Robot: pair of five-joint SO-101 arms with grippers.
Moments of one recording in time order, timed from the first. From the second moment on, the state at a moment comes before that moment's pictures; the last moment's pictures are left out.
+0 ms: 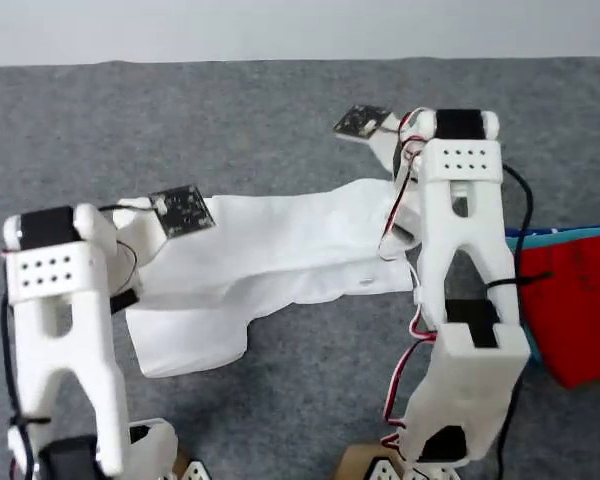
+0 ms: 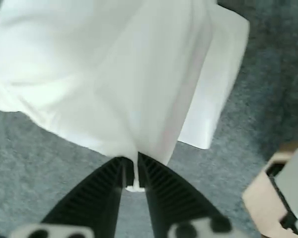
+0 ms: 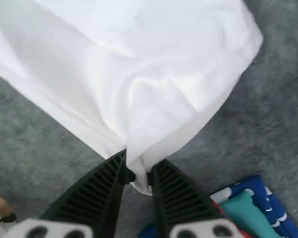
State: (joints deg) left arm -14.2 -21.1 21.2 98.9 -63.7; right arm -3.9 21.9 -26.5 100.3 51.6
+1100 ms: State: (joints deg) left arm -14.2 -24.2 41.1 98.3 -63.7; right arm -5.5 17.2 5.6 81.7 50.9
